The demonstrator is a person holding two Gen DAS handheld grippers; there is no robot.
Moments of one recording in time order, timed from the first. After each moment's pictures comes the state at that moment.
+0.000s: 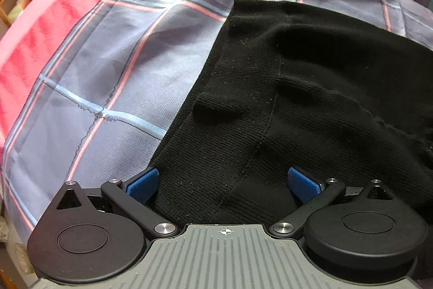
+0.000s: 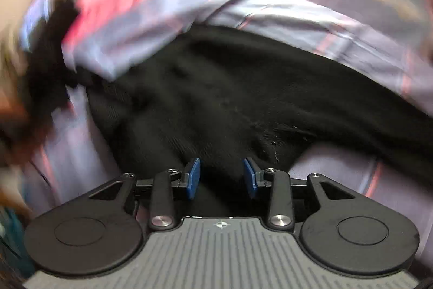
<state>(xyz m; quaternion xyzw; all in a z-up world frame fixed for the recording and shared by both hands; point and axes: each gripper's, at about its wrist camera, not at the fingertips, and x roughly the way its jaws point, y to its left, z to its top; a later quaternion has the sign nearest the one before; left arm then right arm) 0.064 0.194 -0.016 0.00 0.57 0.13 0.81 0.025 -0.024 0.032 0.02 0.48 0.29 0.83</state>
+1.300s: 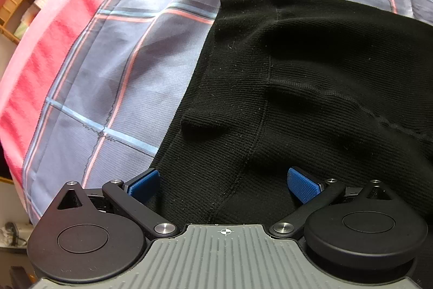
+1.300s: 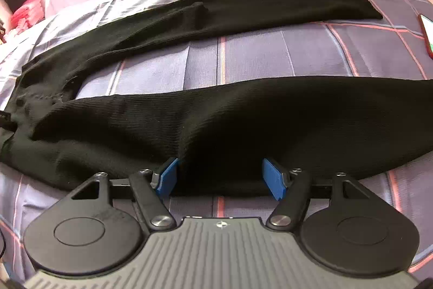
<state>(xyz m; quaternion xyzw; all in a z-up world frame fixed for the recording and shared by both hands) 0.092 0.166 -0.017 0.06 0.60 0.16 0.79 -0.088 -0.214 0.041 0.10 0.50 -0.06 0.86</state>
